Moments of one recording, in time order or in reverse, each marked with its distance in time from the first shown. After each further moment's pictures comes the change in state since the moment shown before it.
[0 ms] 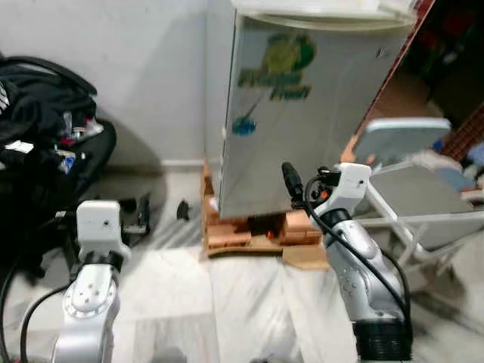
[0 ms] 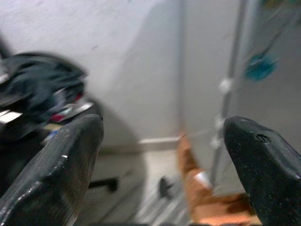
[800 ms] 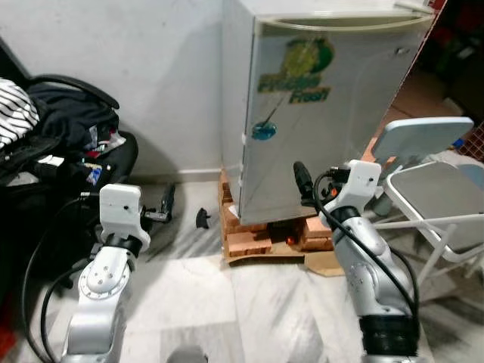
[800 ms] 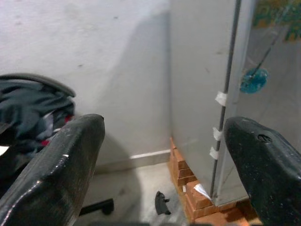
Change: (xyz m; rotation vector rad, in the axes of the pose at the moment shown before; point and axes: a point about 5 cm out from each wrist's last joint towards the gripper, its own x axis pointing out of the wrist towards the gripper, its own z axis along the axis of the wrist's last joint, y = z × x) left arm 0.010 0.001 0.002 -0.023 -0.006 -0.094; right arm 0.010 -0.003 0.005 -0.005 0.014 -0.035
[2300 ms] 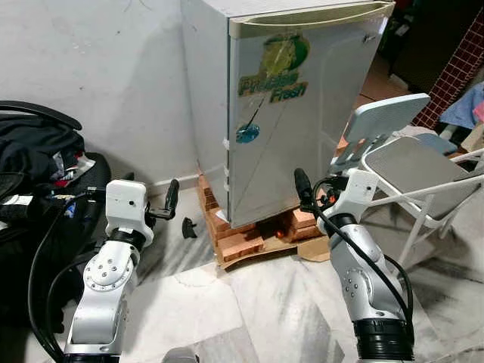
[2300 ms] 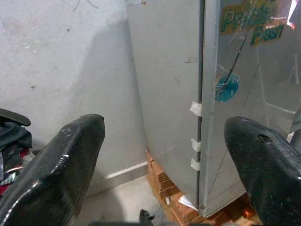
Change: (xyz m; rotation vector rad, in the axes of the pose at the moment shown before) left arm 0.013 -0.010 0.005 0.014 -0.029 -0.050; right arm -0.007 -0.016 -0.010 0.008 0.009 -0.089
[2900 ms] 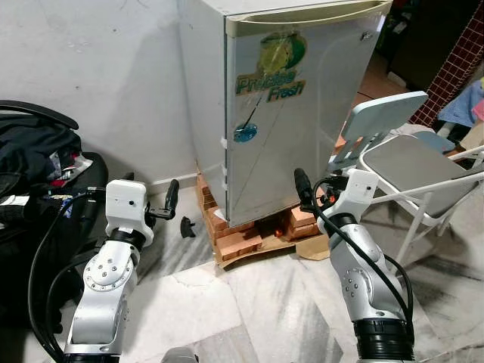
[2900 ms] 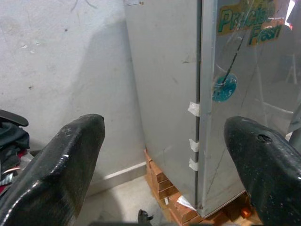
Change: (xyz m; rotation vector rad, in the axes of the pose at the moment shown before) left arm 0.000 0.000 0.000 0.000 0.000 0.000; right arm 0.000 0.000 0.000 0.000 0.000 0.000
